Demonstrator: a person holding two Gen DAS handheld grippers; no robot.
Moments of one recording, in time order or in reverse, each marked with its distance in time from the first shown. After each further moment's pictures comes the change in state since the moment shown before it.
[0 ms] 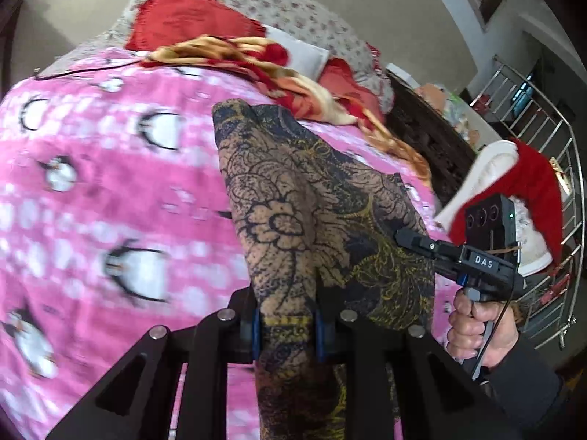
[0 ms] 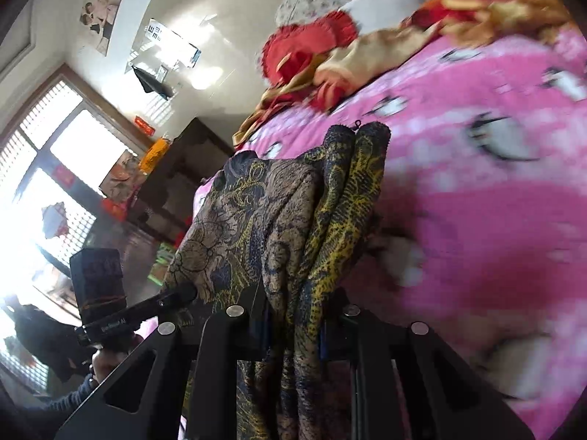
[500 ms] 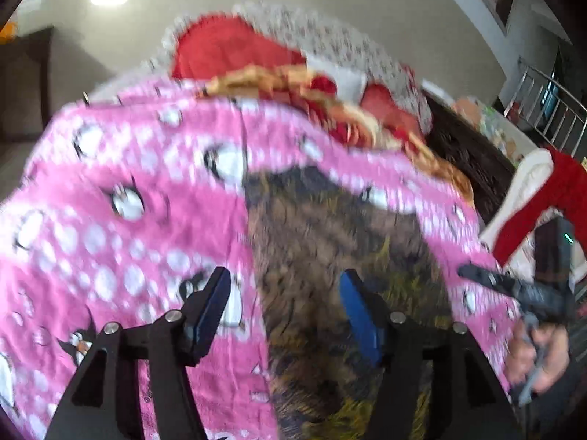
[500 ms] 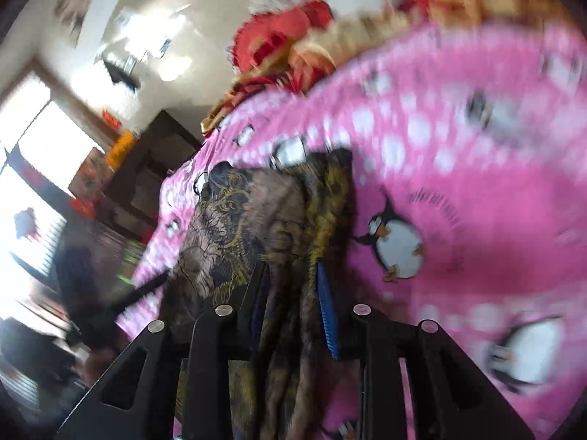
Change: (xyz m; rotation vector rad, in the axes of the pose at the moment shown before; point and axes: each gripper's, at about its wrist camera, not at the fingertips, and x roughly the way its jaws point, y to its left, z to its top) left arm -0.024 0.008 -0.001 0.021 -0.144 0.194; right arm -0.020 0.029 -0.012 -0.097 -0.016 -0.252
